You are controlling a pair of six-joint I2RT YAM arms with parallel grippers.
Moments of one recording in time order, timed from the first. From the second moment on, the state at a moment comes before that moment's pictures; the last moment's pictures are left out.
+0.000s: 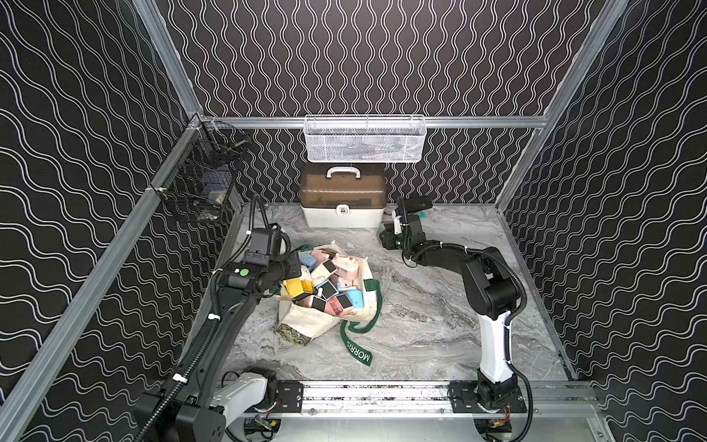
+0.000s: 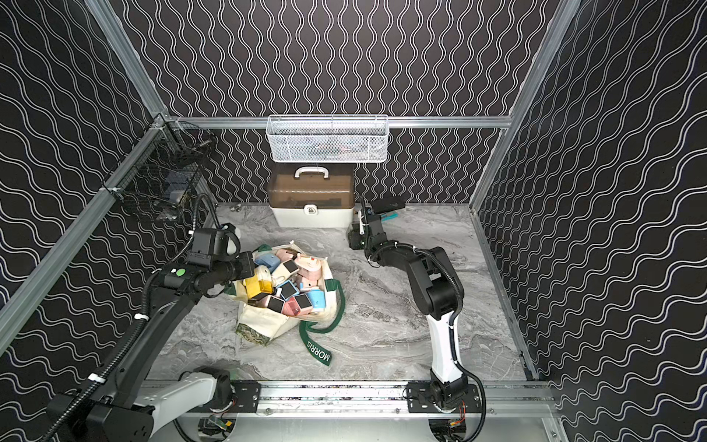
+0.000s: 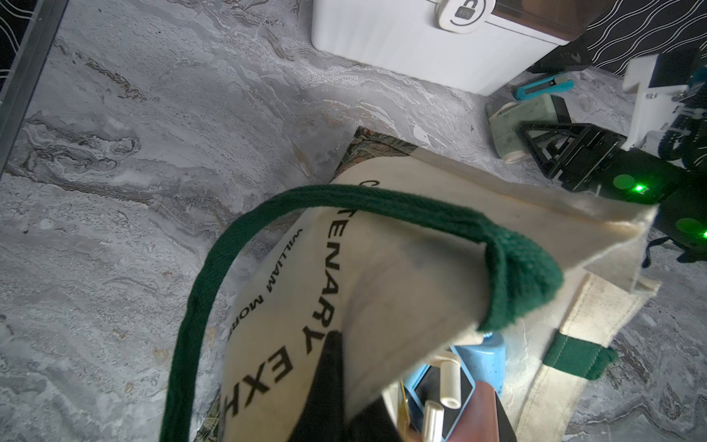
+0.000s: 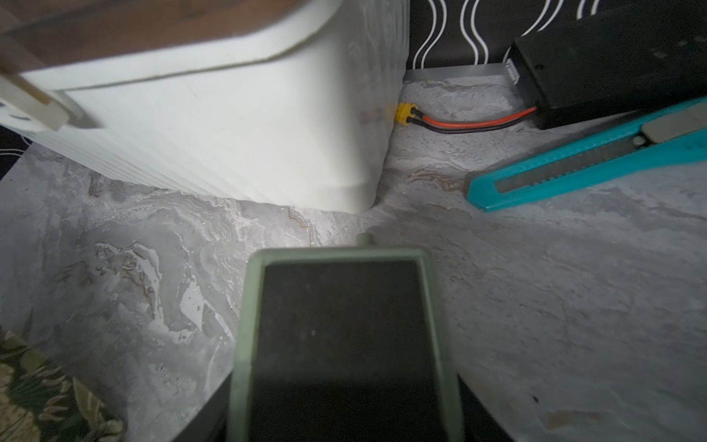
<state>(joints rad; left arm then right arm) -0.13 1.10 1.10 -0.83 0.03 -0.39 0.44 2.14 1.39 0.14 -0.02 0.29</state>
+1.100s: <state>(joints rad) -0.13 1.10 1.10 -0.83 0.03 -0.39 0.44 1.77 1.25 0.02 -0.04 0.41</state>
